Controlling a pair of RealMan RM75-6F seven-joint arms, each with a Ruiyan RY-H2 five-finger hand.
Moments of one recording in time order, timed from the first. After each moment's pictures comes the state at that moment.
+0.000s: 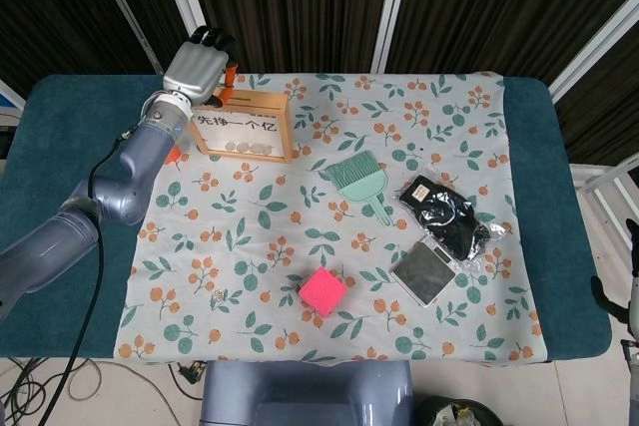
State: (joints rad) left arm -1.24 -1.41 -0.31 -0.86 0.91 0.47 0.23; right arm 0.03 -1.10 0.20 -1.67 -1.26 1.53 -0.08
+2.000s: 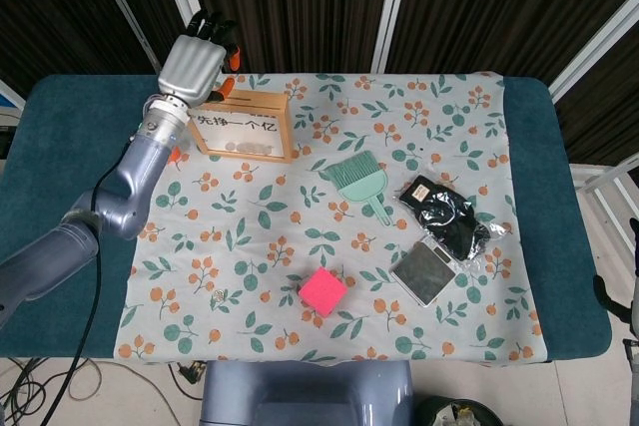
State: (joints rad) left arm -1.18 -1.42 -0.27 -0.92 1.06 0.80 0.09; right arm 0.03 -1.11 0.21 -1.67 -1.26 1.54 -0.08
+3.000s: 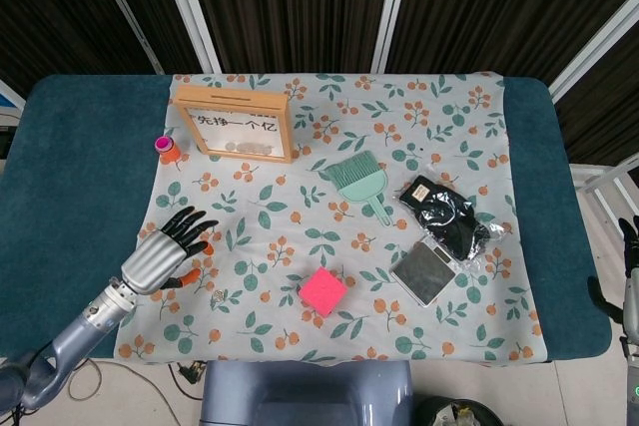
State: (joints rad) left arm -0.56 -1.53 0.19 -1.07 1.70 1.41 -0.22; right arm 0.03 -1.12 0.18 -1.64 -1.32 1.56 -0.12
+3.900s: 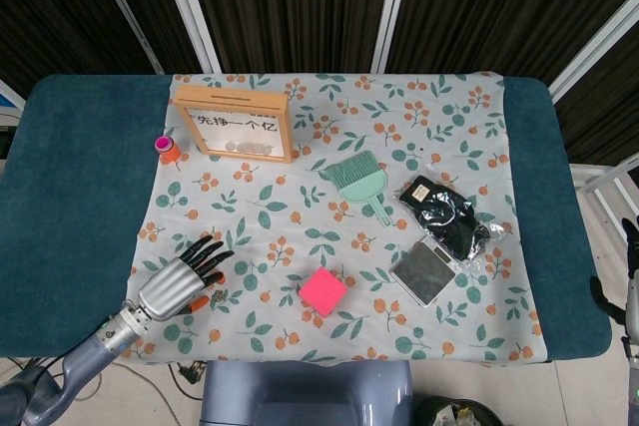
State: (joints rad) left arm -0.52 -1.55 0.20 -1.13 1.79 1.33 -0.02; right arm 0.02 -1.12 0.19 -1.65 -1.32 1.58 -0.12
